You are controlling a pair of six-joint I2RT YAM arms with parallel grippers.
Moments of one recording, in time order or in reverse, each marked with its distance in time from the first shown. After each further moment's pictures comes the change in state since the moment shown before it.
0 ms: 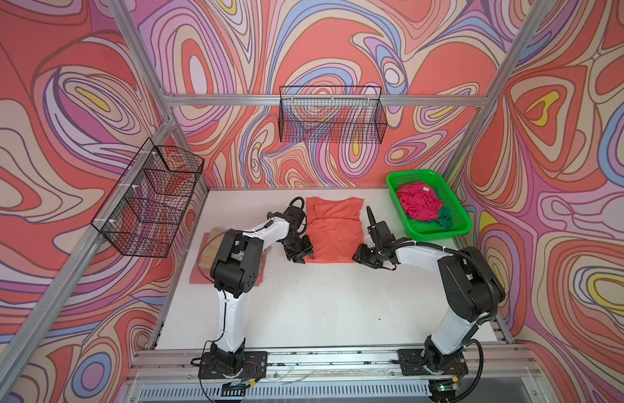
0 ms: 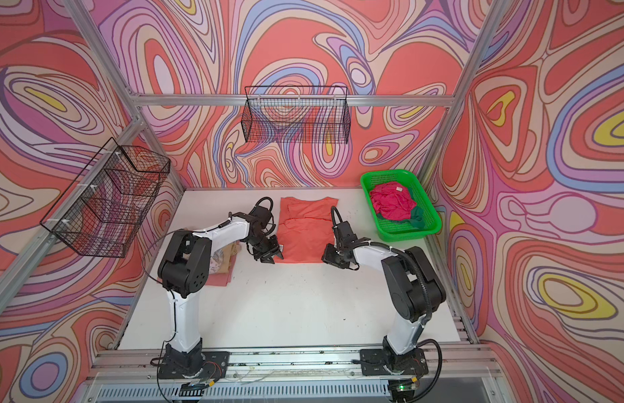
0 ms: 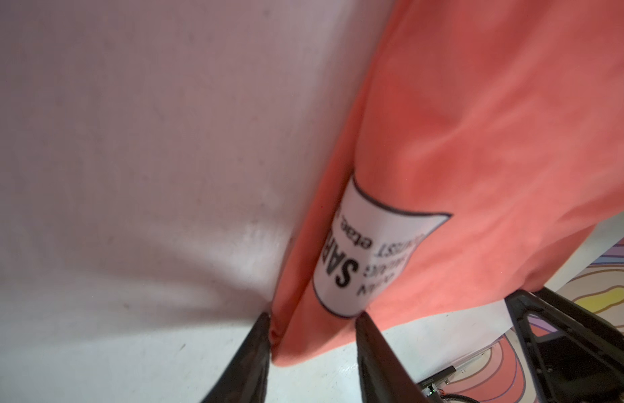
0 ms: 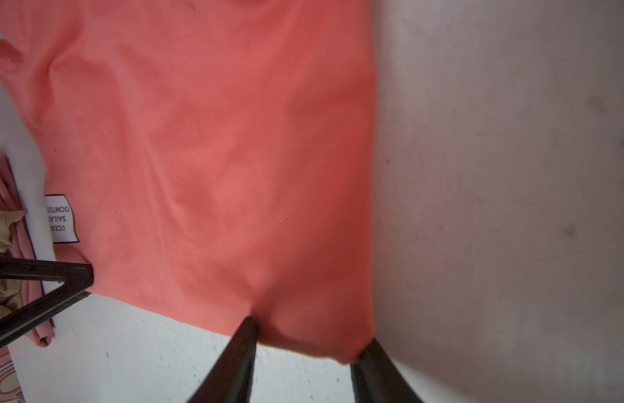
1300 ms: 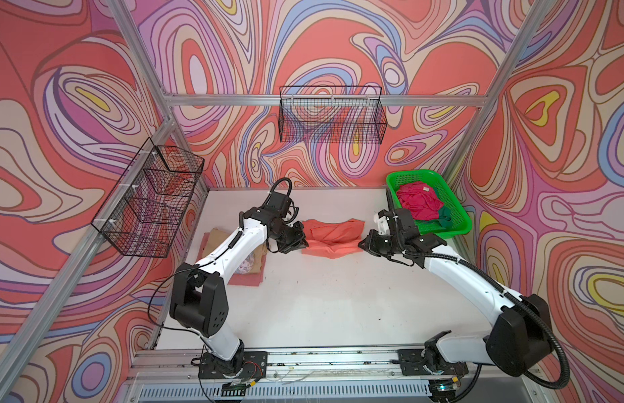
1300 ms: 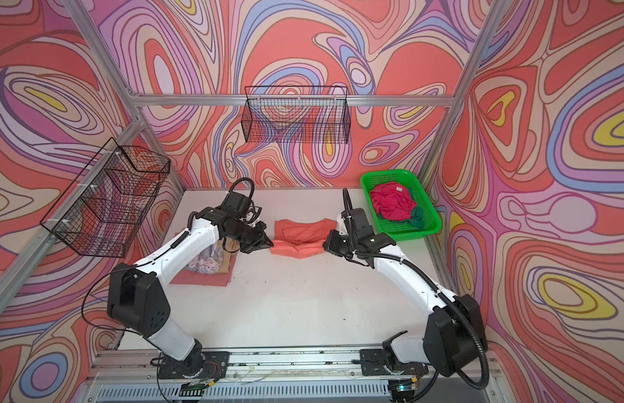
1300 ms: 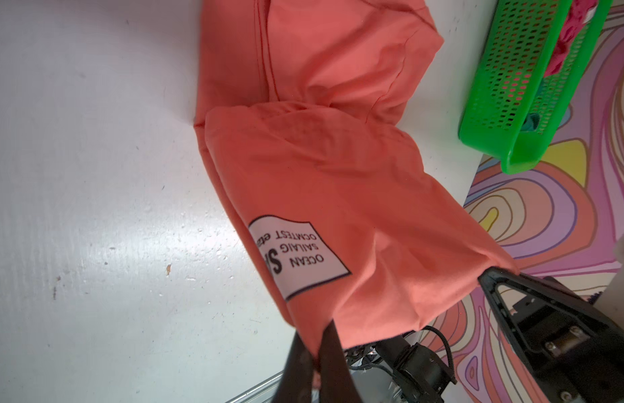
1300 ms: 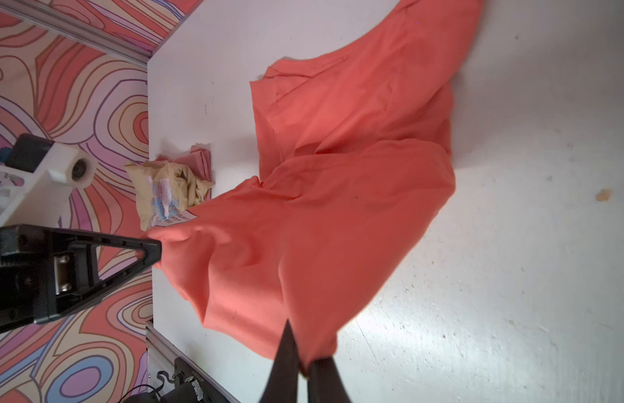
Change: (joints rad) left arm 0.027 -0.394 -0.026 -0.058 0.069 0.020; right arm 0.014 -0.373 0.130 -0.240 -0.103 0.067
